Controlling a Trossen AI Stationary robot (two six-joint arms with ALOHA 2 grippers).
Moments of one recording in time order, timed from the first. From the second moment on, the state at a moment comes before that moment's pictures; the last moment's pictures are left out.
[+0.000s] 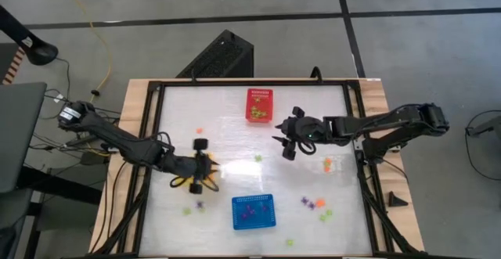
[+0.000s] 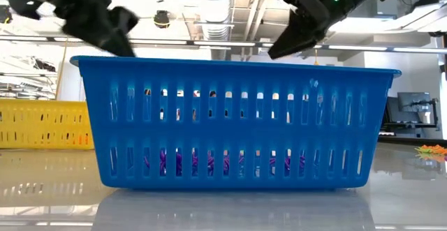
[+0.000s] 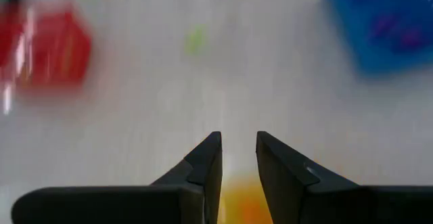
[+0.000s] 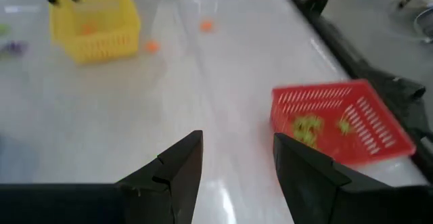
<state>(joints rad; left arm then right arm) -0.39 1.17 0.71 -0.26 -0.40 -0.05 0.02 1.23 0.83 -0.15 0.31 0.06</state>
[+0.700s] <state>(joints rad) 0.16 0.99 0.55 0.41 0.38 0.46 0.01 1.23 0.83 -0.96 0.00 0.98</state>
